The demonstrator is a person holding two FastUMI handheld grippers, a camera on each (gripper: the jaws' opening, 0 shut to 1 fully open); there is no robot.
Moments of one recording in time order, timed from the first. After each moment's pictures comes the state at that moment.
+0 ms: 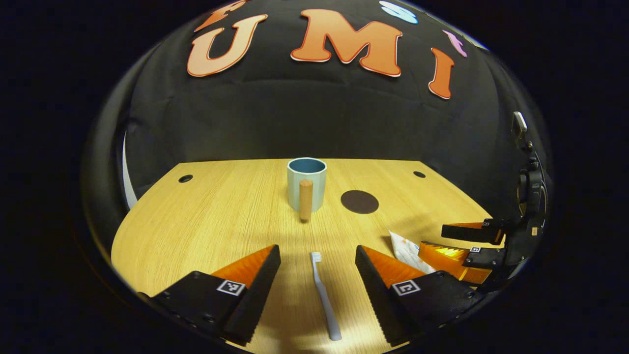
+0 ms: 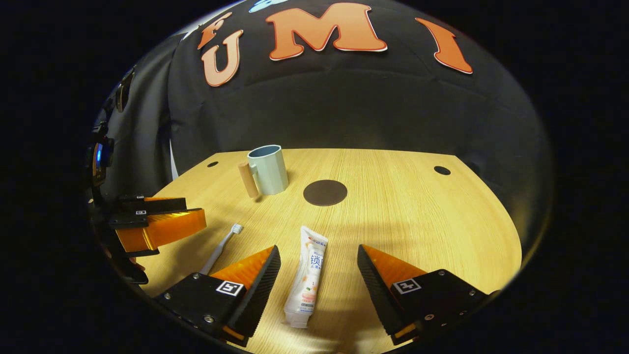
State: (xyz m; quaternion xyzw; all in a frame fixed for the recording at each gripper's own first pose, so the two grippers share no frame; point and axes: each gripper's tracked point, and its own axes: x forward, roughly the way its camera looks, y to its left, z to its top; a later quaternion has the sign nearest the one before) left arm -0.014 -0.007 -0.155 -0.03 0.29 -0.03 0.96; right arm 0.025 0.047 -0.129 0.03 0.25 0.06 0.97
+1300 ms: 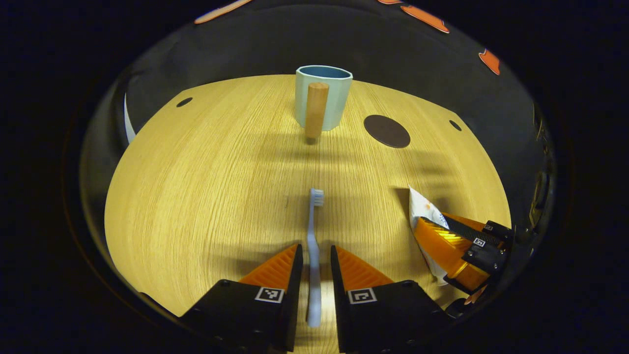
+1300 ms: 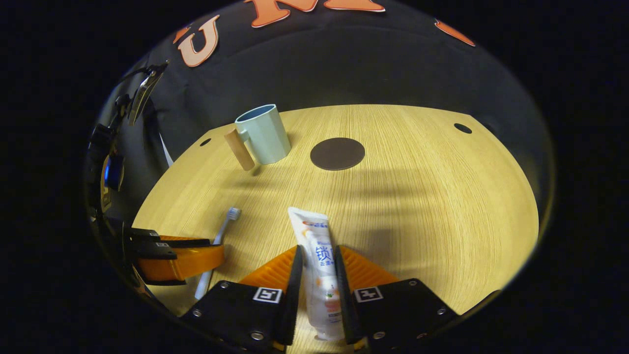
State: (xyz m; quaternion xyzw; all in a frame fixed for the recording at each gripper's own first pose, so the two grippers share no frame) left arm -0.039 -0.038 -0.193 -0.08 0.51 0.04 0.85; right arm 0.041 0.081 -0.152 0.07 0.36 0.08 0.93
